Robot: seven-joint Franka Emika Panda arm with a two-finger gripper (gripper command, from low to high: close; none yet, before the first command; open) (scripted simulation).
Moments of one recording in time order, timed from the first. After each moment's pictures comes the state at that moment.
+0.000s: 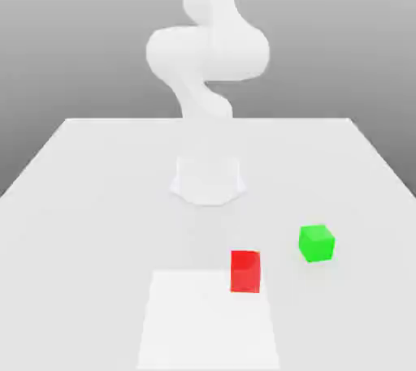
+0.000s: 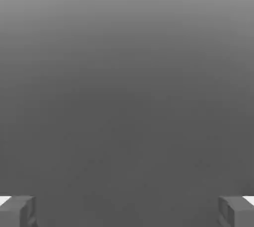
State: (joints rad) arm 0.01 -0.74 0.01 -2.36 0.01 2.35 0.81
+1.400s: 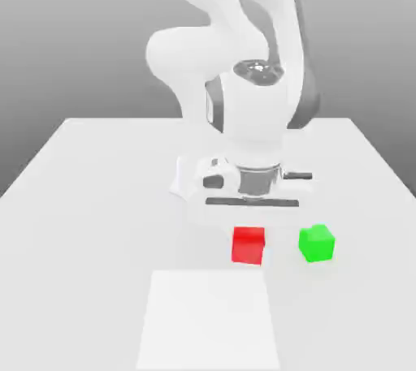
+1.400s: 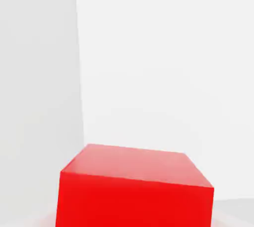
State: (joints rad) arm 0.21 -0.14 0.10 -2.93 0.07 2.79 1.03
